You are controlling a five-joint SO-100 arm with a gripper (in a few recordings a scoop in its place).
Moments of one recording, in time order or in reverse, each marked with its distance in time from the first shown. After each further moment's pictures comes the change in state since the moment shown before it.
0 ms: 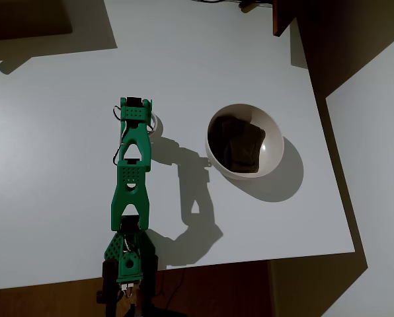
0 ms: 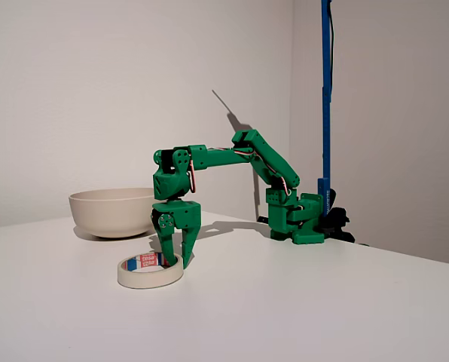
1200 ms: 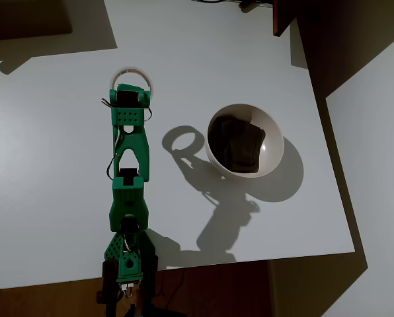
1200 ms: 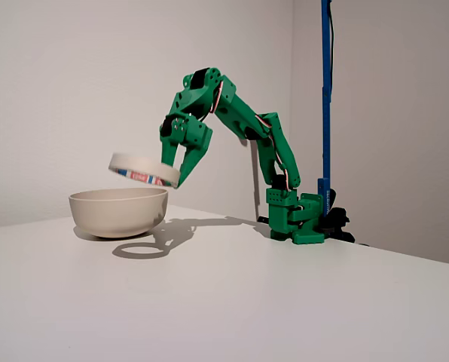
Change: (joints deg) arm -2.0 26.1 -9.2 5.5 -3.6
